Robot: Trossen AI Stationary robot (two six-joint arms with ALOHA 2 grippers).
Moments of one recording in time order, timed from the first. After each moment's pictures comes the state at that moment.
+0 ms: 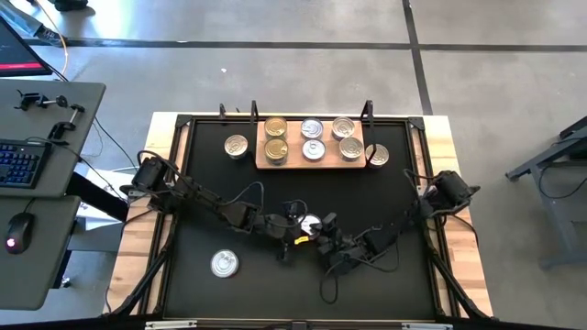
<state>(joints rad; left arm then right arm) -0.30 1.88 0.97 0.32 -0.23 0.02 0.54 1.92 0.87 0.24 0.86 -0.42</state>
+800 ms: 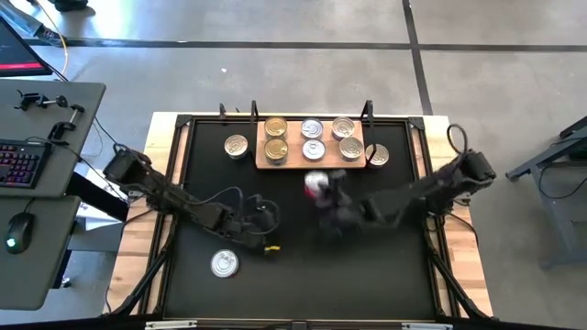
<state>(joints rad) -0.41 1.63 0.77 0.07 -0.58 -0.34 0.32 1.64 1.16 -0.53 0.89 -0.21</state>
